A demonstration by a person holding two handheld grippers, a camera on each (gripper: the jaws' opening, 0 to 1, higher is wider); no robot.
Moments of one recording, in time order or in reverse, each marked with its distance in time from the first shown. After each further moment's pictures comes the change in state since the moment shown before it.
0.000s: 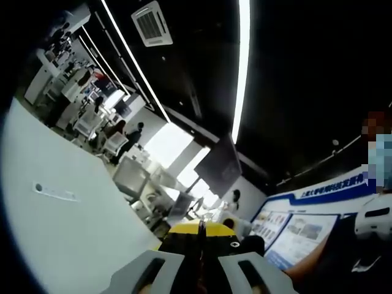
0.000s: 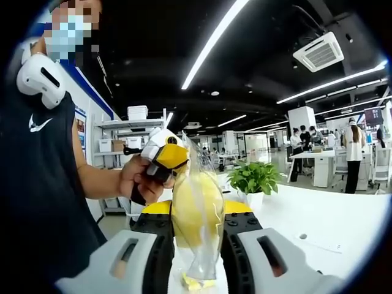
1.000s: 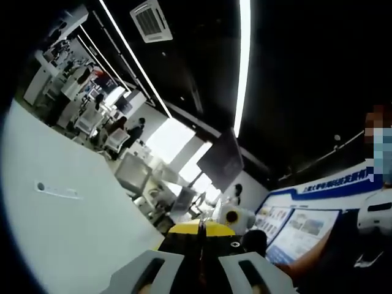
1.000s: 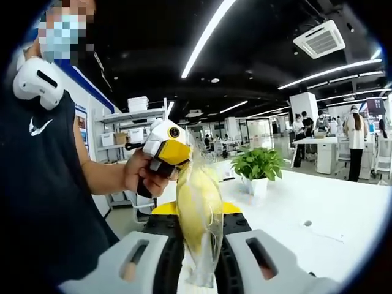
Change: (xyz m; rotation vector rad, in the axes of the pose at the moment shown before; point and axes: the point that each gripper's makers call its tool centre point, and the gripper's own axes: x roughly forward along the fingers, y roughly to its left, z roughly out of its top) left arm -0.003 0.006 -0.008 0.012 0.038 0.012; right arm 0.000 0.004 -0.012 0.041 0.095 0.016
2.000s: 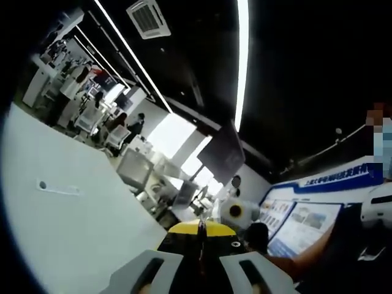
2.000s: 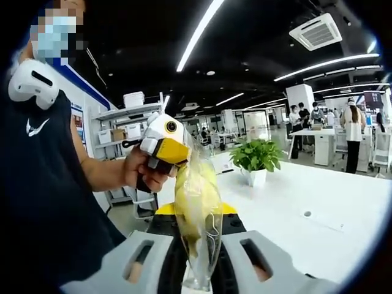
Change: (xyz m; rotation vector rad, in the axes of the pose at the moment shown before) left arm -0.002 -0.004 -0.016 0.023 0.048 0.019; right arm -0.008 0.011 -0.010 0.039 0.049 -0.020
